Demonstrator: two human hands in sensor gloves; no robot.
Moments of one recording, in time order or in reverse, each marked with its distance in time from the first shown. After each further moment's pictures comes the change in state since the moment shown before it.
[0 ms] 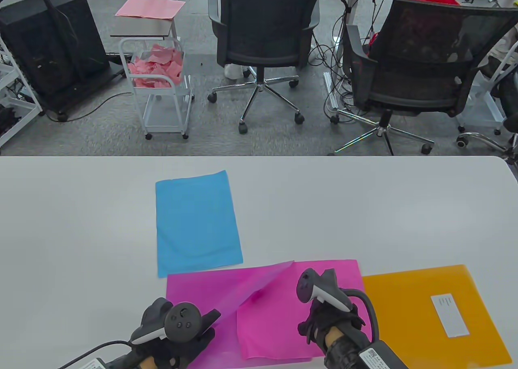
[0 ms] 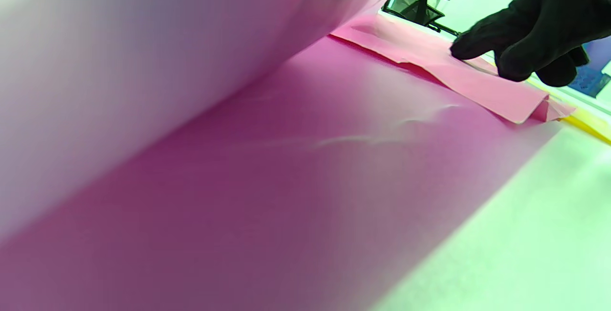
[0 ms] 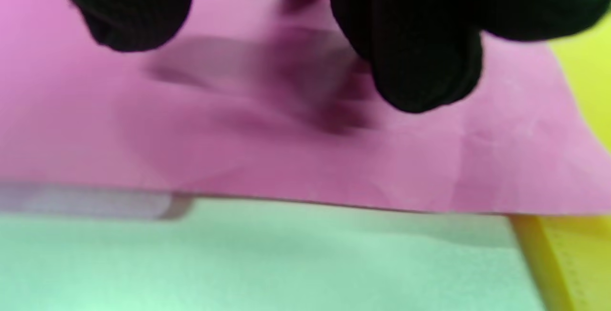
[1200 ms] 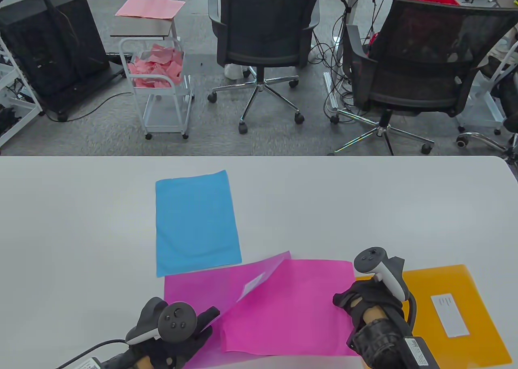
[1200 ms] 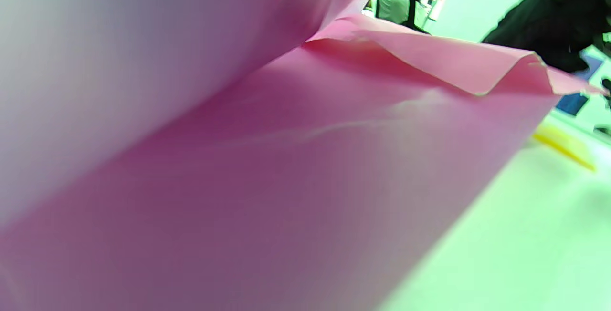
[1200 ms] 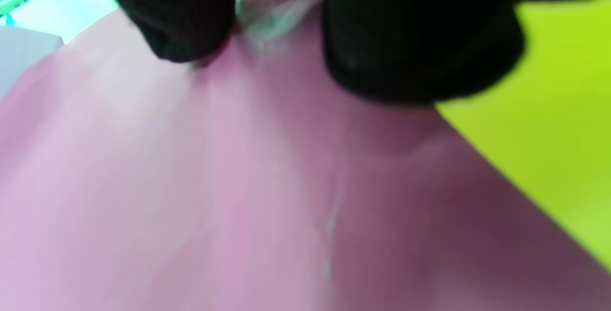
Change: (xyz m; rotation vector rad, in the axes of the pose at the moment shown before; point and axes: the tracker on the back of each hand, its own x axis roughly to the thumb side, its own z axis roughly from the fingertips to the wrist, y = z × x) left_hand 0.001 0.011 0.006 0.058 -0.037 -0.026; right_hand -0.116 -0.026 -0.007 -0.007 0.187 -0.649
